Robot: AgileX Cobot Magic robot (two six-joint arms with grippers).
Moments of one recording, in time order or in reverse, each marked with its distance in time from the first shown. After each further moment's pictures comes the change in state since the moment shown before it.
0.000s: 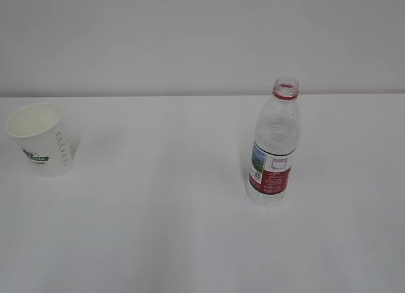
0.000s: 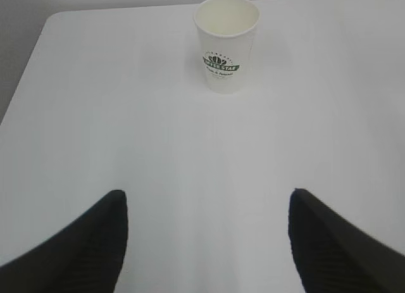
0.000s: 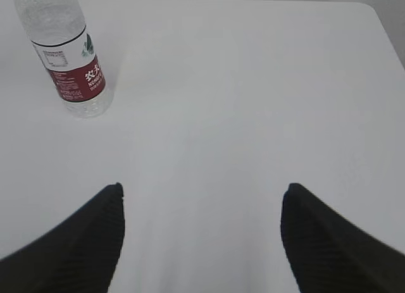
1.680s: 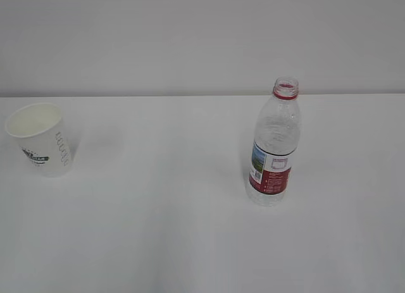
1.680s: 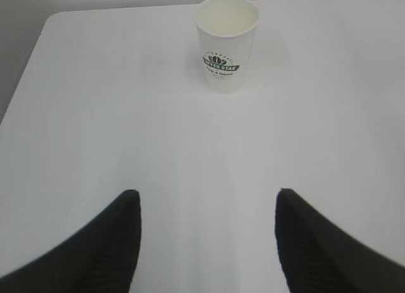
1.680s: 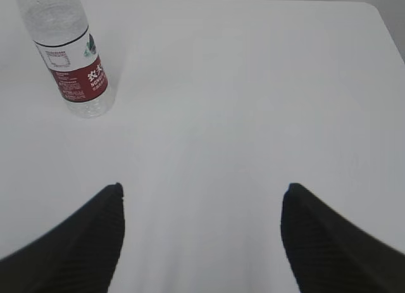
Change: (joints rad) left arm 0.000 0.000 0.000 0.000 0.000 0.000; right arm 0.000 0.000 0.000 0.006 0.000 0.000
